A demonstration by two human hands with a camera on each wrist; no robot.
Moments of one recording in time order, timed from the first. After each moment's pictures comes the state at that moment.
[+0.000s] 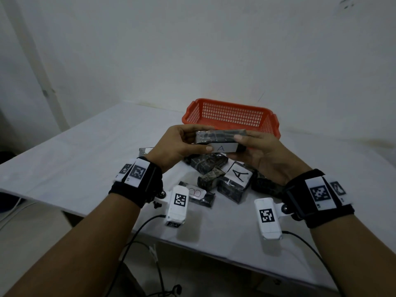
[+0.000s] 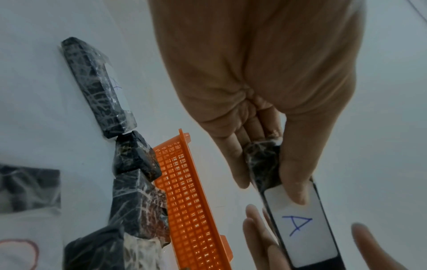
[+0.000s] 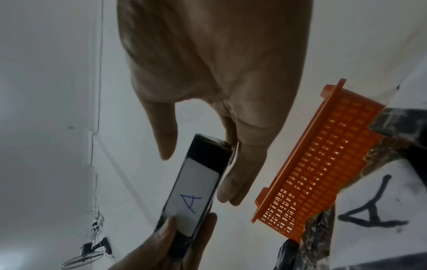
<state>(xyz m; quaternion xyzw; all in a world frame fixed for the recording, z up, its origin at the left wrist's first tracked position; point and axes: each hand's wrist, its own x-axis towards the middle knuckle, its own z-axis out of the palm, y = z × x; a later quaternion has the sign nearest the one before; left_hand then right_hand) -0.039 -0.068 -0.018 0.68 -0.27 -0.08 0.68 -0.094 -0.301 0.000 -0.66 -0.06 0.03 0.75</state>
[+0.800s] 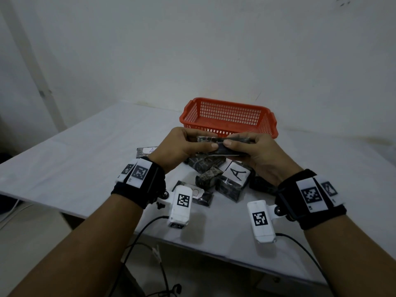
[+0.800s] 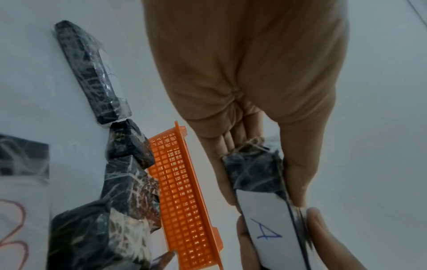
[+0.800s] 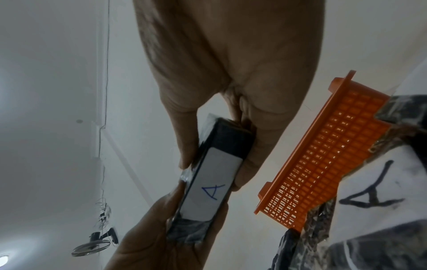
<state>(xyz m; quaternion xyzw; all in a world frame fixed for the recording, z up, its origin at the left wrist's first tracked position) -0.042 -0.080 -0.018 0.69 -0.24 -0.11 0.67 -0.098 -0.293 -0.004 -0.68 -0.02 -0.02 0.73</state>
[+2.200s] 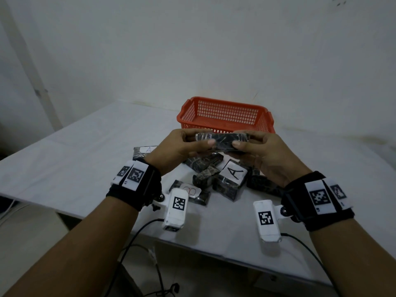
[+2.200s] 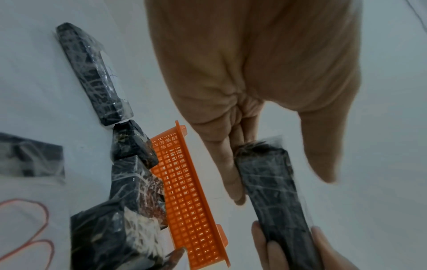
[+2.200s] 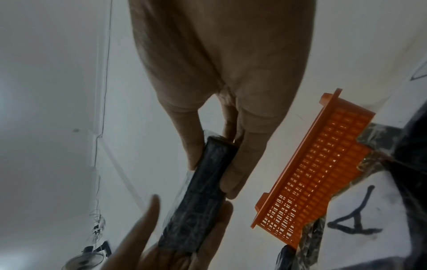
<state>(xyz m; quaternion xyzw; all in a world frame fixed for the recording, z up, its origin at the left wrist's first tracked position) -0.048 -0.082 -0.019 0.66 -0.26 -0.15 0.69 -0.108 -0.309 -0.004 -0.66 -0.02 -0.03 0.75</state>
